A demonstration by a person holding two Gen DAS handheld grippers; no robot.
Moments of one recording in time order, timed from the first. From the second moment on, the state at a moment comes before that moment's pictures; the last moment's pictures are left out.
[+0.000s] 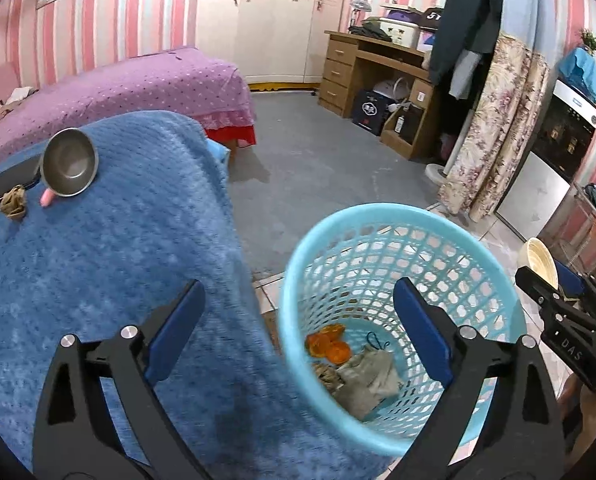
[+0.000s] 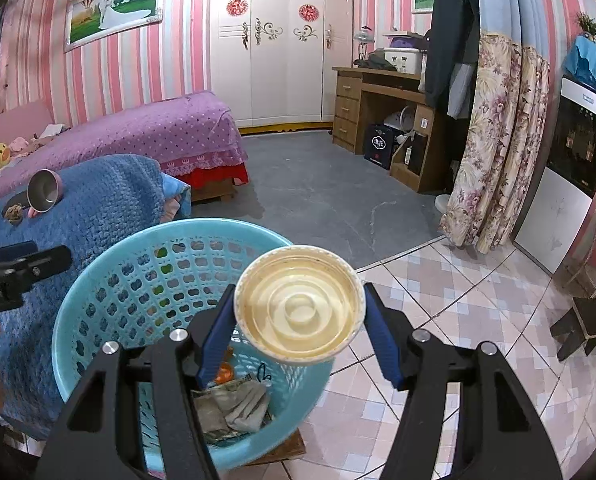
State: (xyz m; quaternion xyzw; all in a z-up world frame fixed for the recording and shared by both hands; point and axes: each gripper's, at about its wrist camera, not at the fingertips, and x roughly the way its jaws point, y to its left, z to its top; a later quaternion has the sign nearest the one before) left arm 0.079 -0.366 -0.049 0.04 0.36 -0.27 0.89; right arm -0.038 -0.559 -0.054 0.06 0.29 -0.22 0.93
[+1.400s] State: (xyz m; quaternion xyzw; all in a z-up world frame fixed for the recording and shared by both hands) left arm 0.148 -0.091 0.016 0.02 0.33 -0.12 0.93; right arm 0.091 -0.368 -0.020 0.04 0.28 -0.14 0.95
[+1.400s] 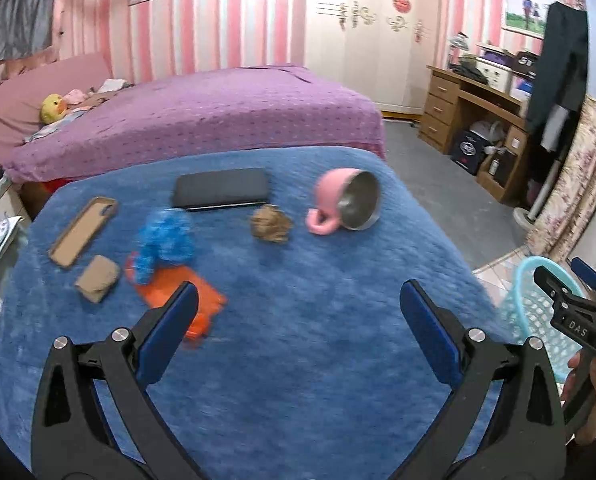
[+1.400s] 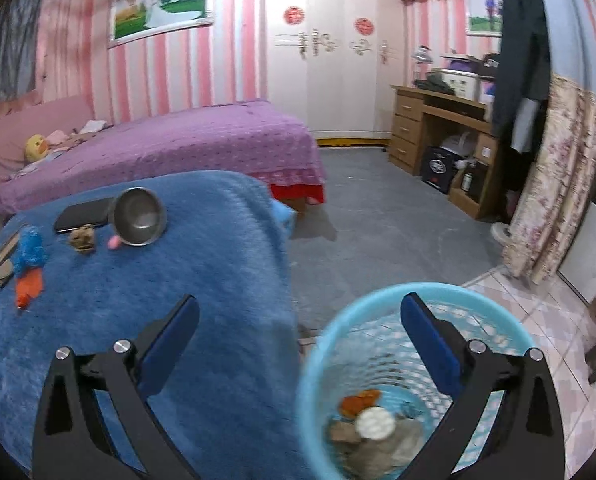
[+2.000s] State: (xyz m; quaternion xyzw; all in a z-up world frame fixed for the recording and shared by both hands) left arm 0.212 0.064 -0.024 -0.04 0.37 -0.01 0.93; right arm 0.188 -0.217 -0.013 0.01 0.28 -0.03 0.96
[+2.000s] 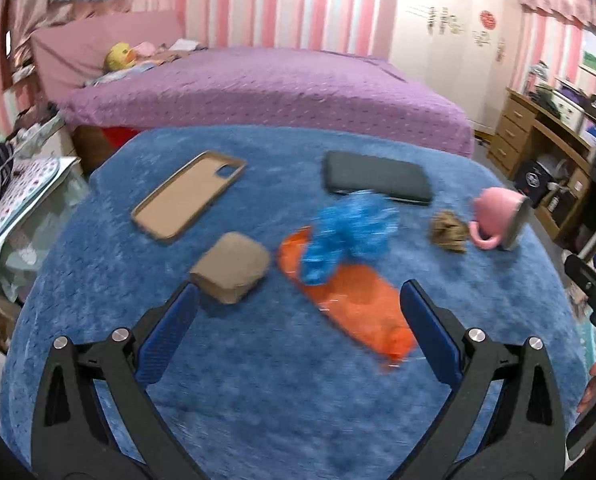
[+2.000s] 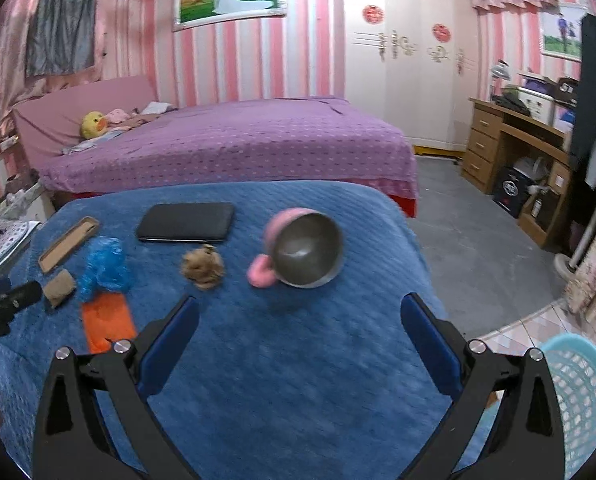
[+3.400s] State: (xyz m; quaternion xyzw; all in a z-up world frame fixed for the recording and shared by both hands) left arm 0.226 0.110 -0.075 -0.04 0.41 0.03 0.91; right arm 0.225 -0.122 -0.073 -0.04 0.36 0.07 0.93
